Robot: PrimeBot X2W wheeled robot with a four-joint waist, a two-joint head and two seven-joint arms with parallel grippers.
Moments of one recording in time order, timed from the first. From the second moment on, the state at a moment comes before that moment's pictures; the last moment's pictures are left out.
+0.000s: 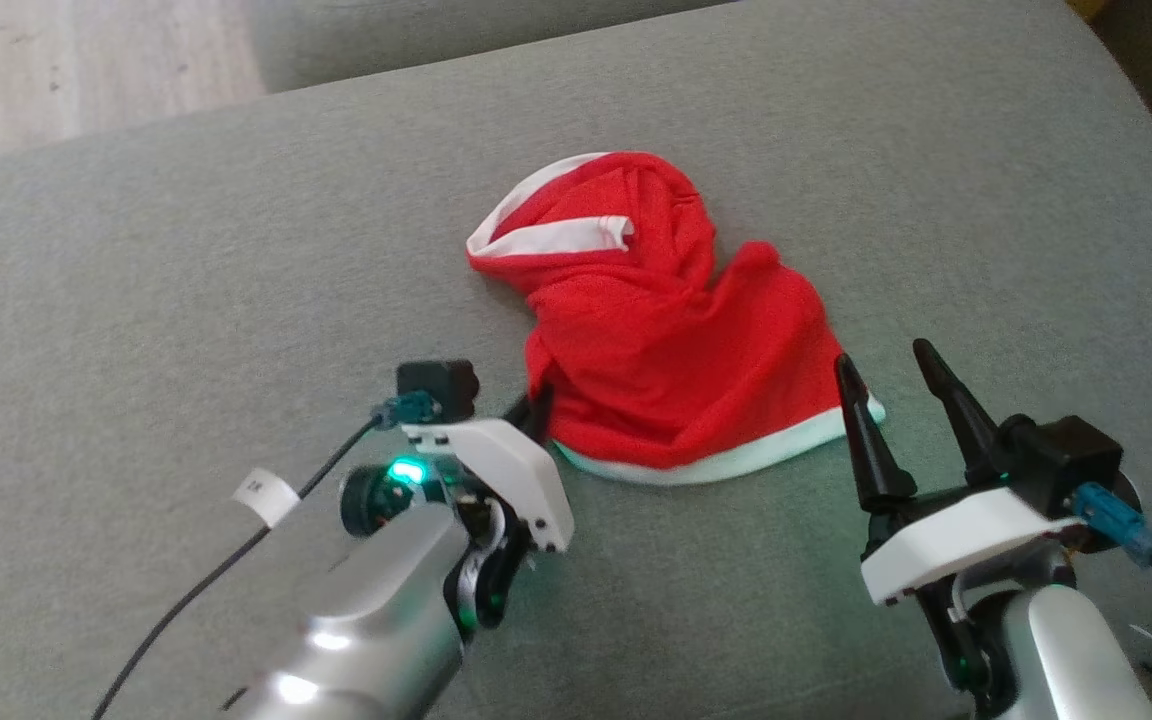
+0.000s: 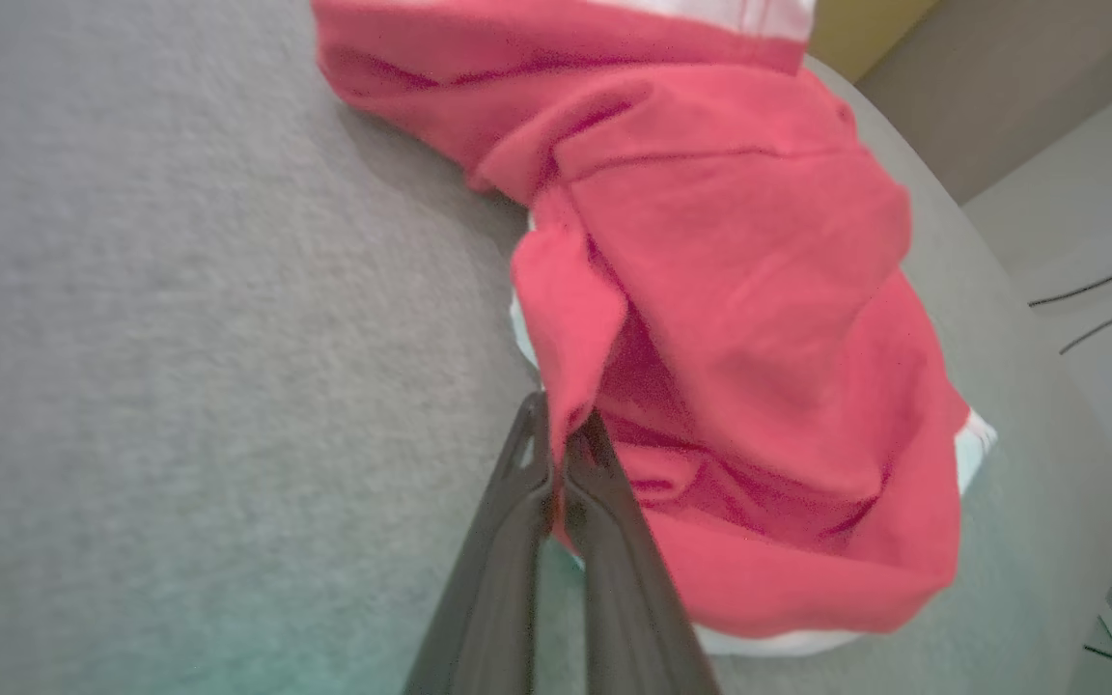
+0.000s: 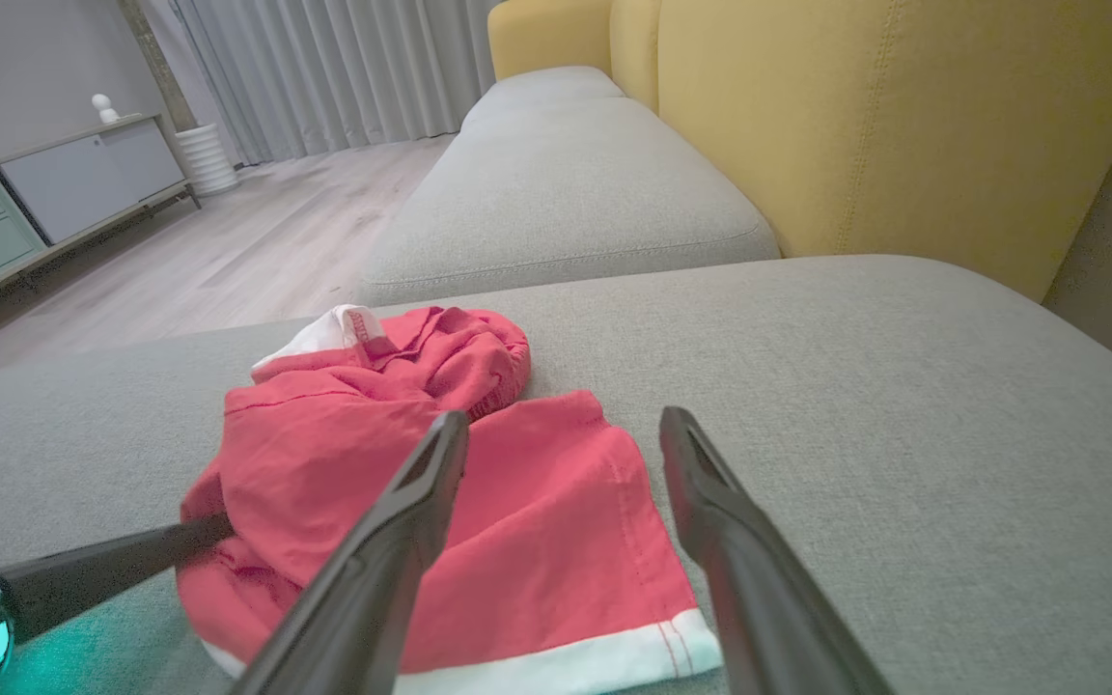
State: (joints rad) left arm -0.61 0.05 -0.91 0.73 -1.01 0.11 0.05; right arm -0.06 -0.05 0.12 0.04 0.17 0.12 0.03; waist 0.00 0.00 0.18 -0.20
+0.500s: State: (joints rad) left arm -0.53 0.15 -0.97 0.53 -0.92 0.25 -0.07; right arm -0.05 -0.05 0.09 0.02 0.17 0.12 0.03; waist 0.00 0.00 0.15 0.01
